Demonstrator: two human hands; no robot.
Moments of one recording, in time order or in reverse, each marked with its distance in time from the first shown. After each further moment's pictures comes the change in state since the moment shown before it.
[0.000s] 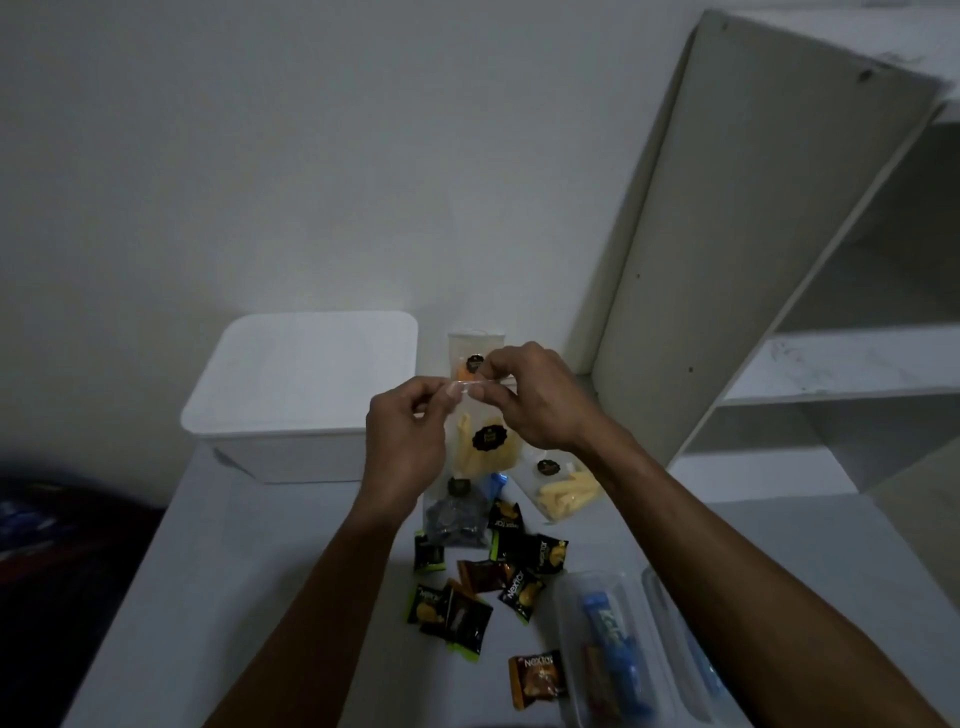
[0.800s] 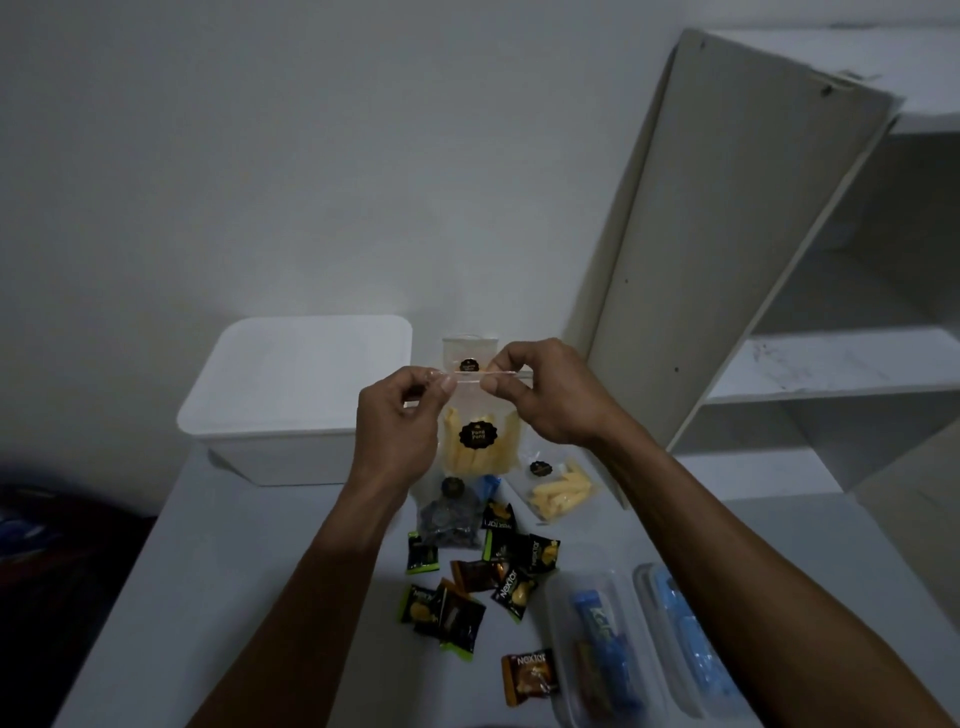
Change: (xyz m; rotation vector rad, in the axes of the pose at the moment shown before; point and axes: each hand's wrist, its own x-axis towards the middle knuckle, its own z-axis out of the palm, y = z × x) left_hand -0.003 0.013 -0.006 -0.113 -0.004 0.040; right_hand -0.019 -0.006 -0.025 0.141 0.035 0.054
